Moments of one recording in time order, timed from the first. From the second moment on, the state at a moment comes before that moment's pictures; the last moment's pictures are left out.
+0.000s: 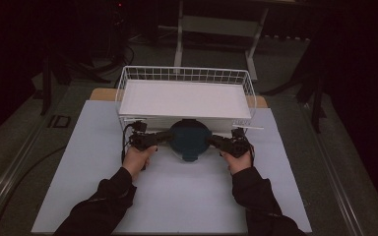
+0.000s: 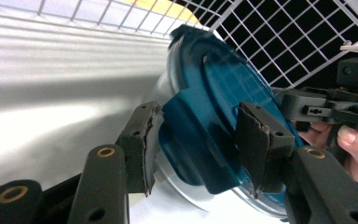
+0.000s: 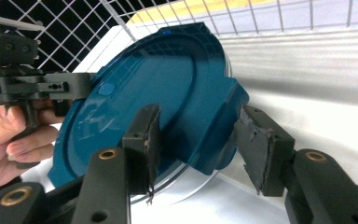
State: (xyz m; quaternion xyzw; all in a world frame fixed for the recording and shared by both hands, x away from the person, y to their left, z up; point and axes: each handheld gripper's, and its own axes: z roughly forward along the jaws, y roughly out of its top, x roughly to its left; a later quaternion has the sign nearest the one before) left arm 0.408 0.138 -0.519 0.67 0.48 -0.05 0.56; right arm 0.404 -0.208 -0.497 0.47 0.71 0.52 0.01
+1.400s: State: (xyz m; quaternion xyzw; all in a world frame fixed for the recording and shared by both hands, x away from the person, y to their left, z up) left arm 0.301 0.135 -0.480 0.77 0.33 0.05 0.54; right arm 0.313 -0.169 -0.469 0.39 0.77 0.50 0.03
